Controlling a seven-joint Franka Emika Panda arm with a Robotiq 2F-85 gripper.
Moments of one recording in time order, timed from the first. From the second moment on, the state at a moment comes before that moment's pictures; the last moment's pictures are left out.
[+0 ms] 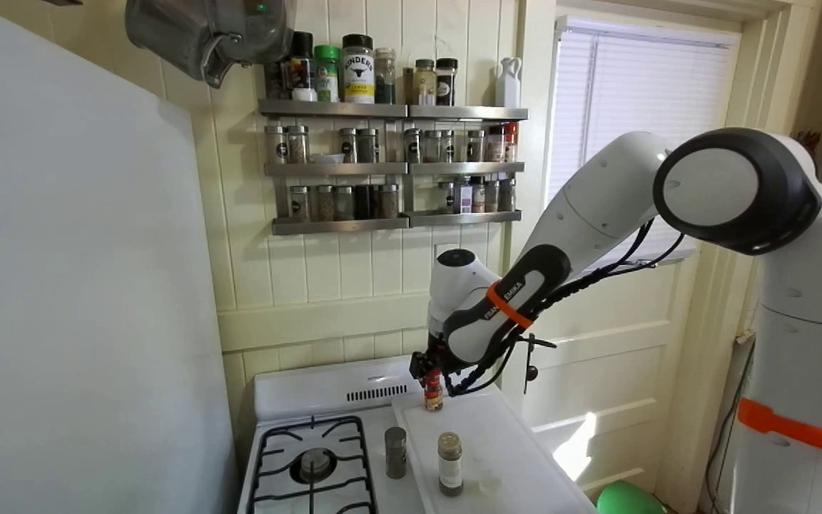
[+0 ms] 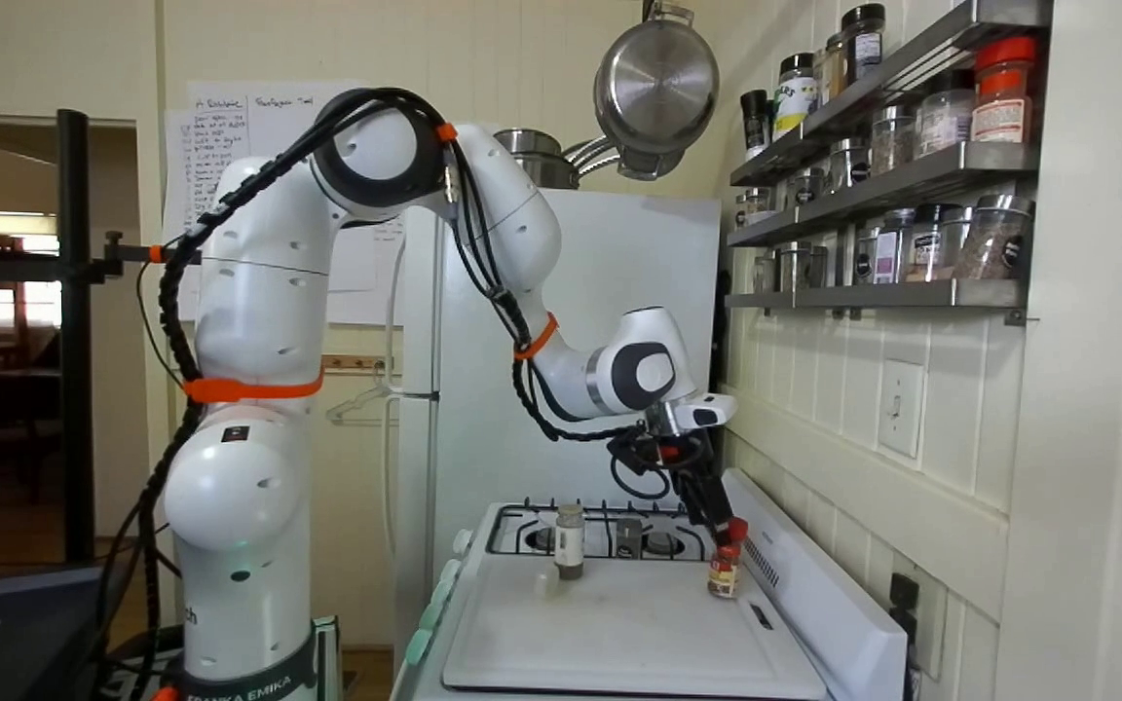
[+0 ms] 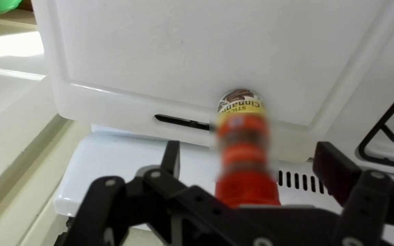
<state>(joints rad) 0.01 0.08 -0.03 -2.34 -0.41 2.70 0.56</state>
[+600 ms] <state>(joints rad) 0.04 0.11 -0.05 -2.33 -0.64 2.72 0.73</state>
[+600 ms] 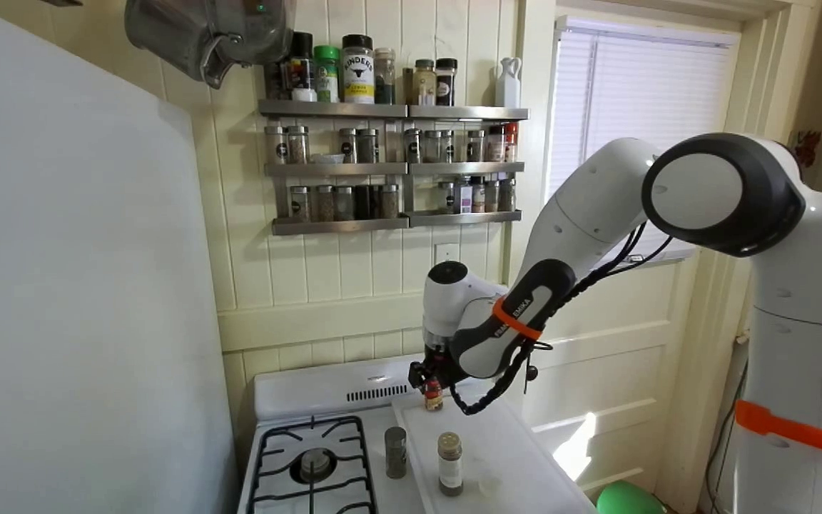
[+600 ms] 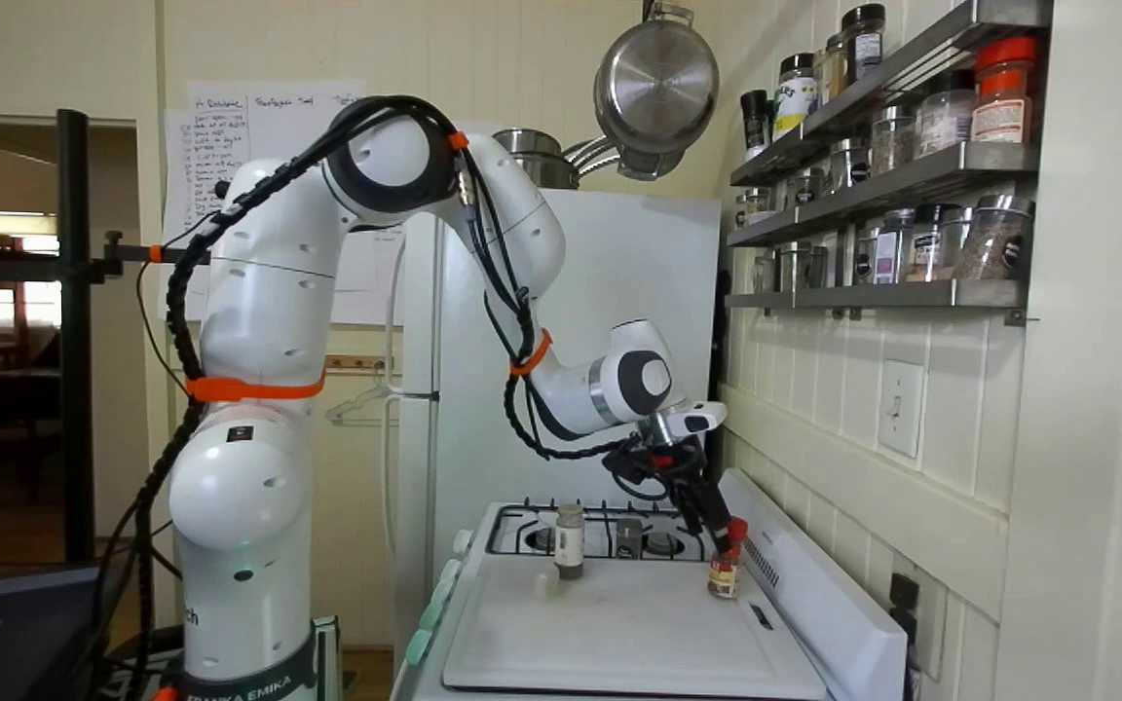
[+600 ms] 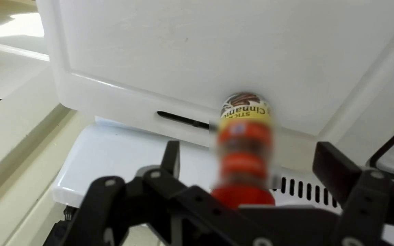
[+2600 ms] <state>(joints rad) 0.05 0.23 -0.09 -2.28 -1.06 2.80 1.16</state>
